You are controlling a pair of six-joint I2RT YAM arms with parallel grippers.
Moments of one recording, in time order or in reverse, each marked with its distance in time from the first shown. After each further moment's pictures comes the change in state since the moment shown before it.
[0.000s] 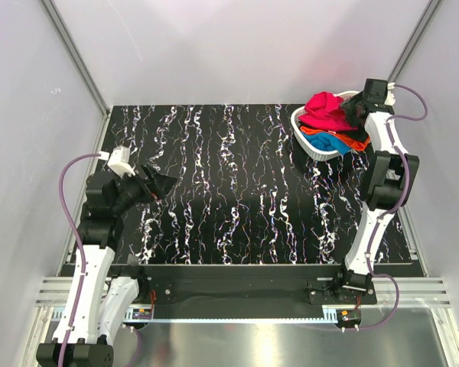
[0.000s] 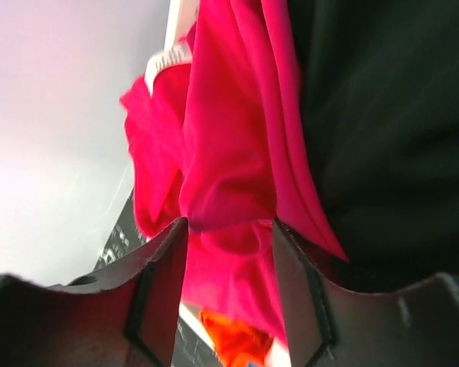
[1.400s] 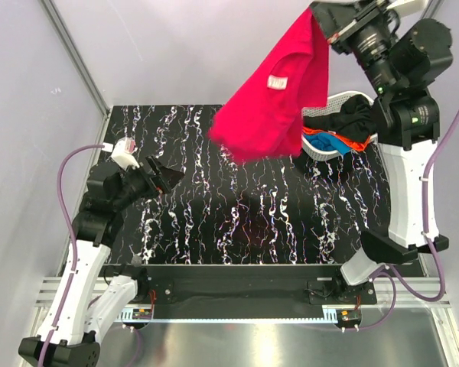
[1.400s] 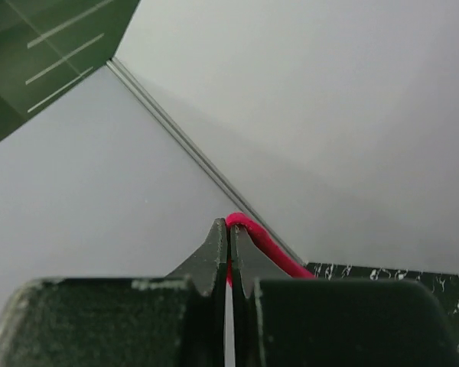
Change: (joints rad) left arm -0.155 0.054 0.171 -0.119 -0.103 -0.088; right arm 0.473 -0.508 0.555 -0.016 -0.137 -0.103
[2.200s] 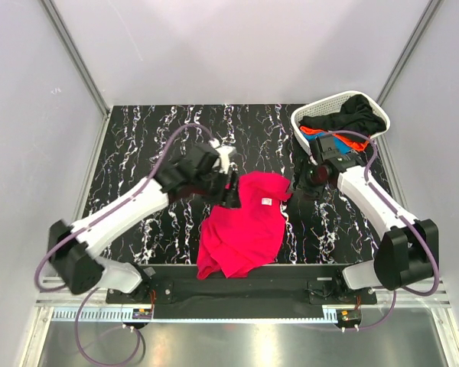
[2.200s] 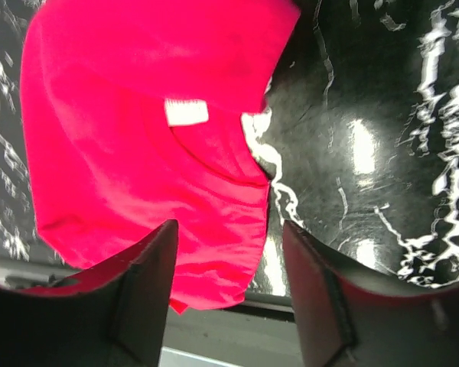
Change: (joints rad) left arm -0.579 0.586 0.348 -0.260 -0.150 0.137; right arm -0.007 -0.229 -1.347 -0.375 0.018 -0.208
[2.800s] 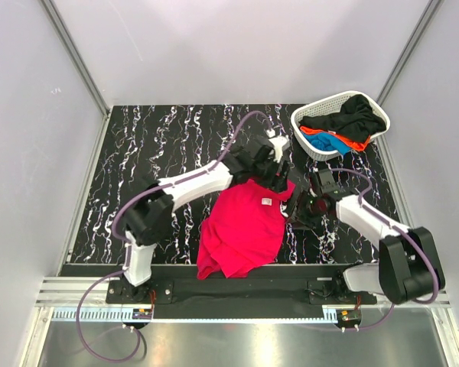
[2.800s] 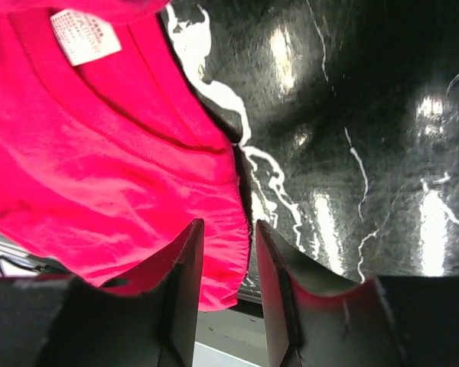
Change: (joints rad) left arm -0.106 0.620 0.322 0.406 -0.029 0.129; right arm -0.002 -0.085 -0.428 0.267 -0.156 0.139
